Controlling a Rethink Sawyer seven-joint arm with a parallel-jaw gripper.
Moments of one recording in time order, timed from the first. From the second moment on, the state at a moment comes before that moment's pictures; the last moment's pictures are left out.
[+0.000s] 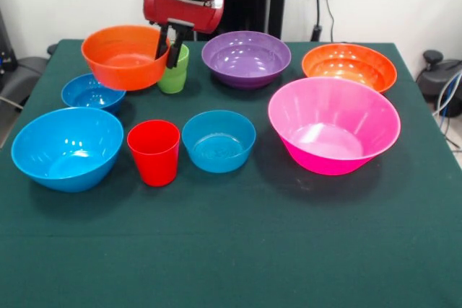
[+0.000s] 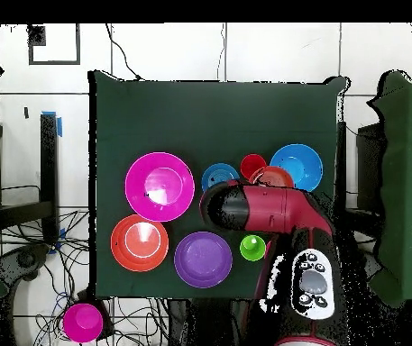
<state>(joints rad) -0.25 -0.70 -0.12 1.66 -0.32 0.48 1.59</state>
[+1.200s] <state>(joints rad) -0.25 -0.59 -0.11 1.45 -0.32 0.48 1.59</state>
